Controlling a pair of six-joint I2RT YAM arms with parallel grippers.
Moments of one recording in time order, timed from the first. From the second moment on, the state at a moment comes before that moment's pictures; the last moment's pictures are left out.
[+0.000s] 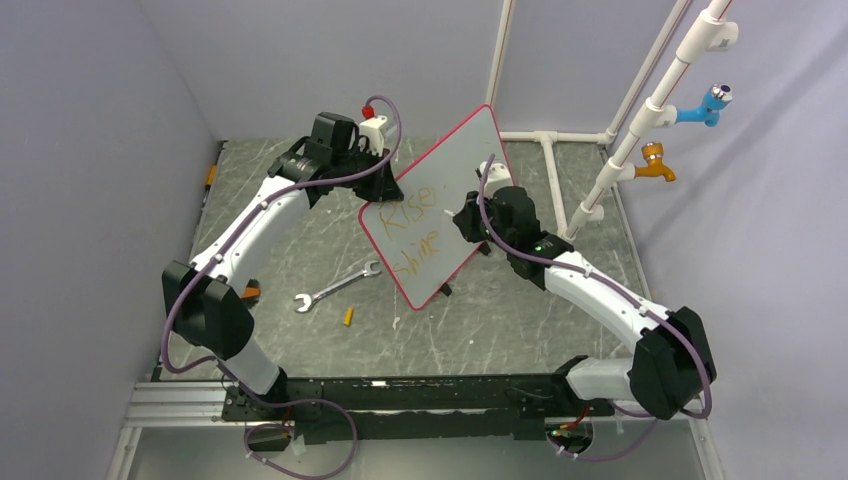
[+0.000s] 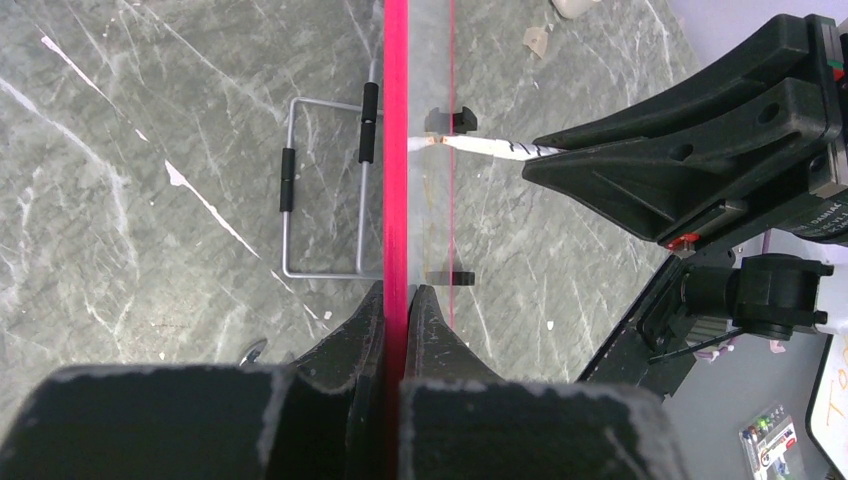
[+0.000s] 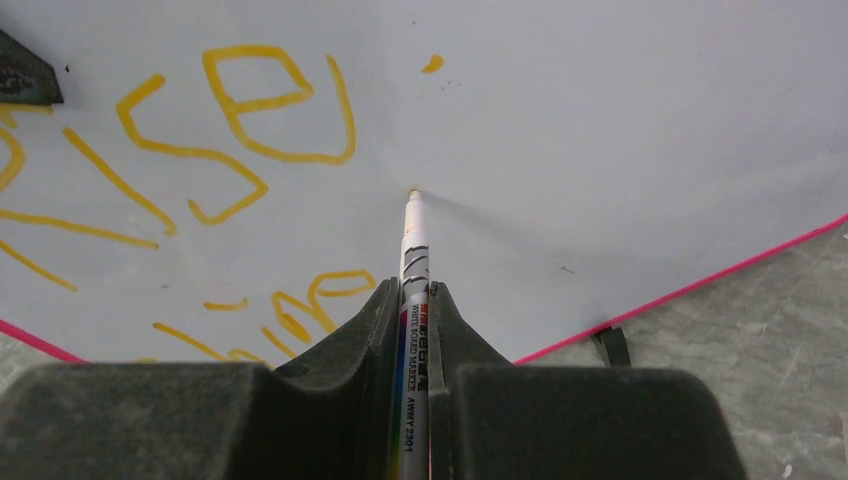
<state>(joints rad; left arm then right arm) -0.44 1.63 1.59 -0.63 0.49 -0.14 0.56 1.27 0.88 -0.01 0.02 0.27</state>
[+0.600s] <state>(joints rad) -0.43 1.63 1.59 -0.62 0.49 -0.15 0.54 1.29 0.87 0.03 -0.02 0.27</state>
